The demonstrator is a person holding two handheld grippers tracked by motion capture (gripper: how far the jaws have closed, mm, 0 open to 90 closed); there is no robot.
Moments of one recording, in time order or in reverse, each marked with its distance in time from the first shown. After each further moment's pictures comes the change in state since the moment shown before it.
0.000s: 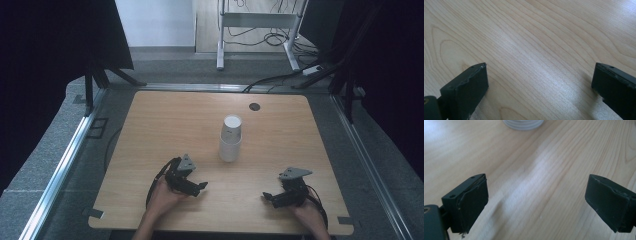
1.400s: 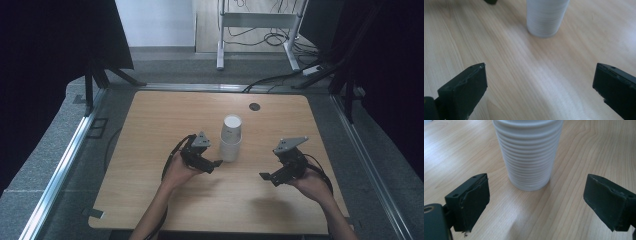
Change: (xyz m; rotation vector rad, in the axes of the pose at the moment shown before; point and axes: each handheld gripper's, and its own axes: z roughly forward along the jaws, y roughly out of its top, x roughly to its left) left arm 0.026 0.069 0.028 -0.099 -0.060 0.083; right arm -0.010 0.107 -0.037 0.034 0.115 -0.175
